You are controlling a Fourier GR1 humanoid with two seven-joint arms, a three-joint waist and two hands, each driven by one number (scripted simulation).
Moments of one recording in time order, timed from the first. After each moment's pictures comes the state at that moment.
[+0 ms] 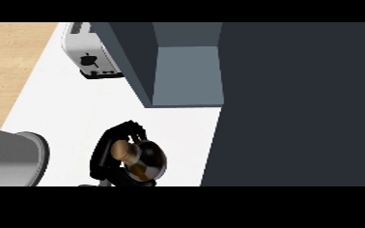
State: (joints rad) left arm 0.03 0.00 -0.15 -1.36 0.15 -0.21 -0.44; right arm 0.07 -0.46 0.64 -2.51 0.07 -0.55 0.39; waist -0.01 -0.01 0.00
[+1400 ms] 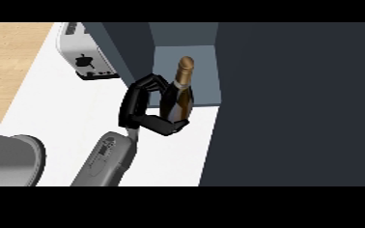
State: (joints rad) left arm -0.39 0.00 -0.21 -1.14 0.12 0.18 -0.33; right arm 0.17 -0.53 0.55 -2.52 0.03 -0.50 0.28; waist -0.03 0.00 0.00
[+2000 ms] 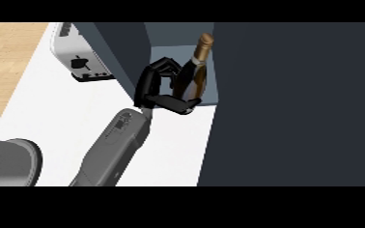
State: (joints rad) left arm -0.63 0.00 -0.25 -0.85 0.27 0.25 -0.39; right arm 0.19 -0.51 0.56 -2.51 0.02 -0.47 0.24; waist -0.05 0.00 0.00
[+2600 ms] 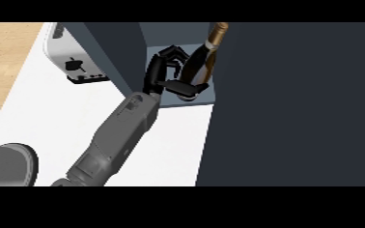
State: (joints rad) left arm -0.85 0.00 -0.30 -0.56 0.38 0.34 -0.43; right arm 0.24 -0.50 0.56 -2.51 0.00 -0.43 0.16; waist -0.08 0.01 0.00
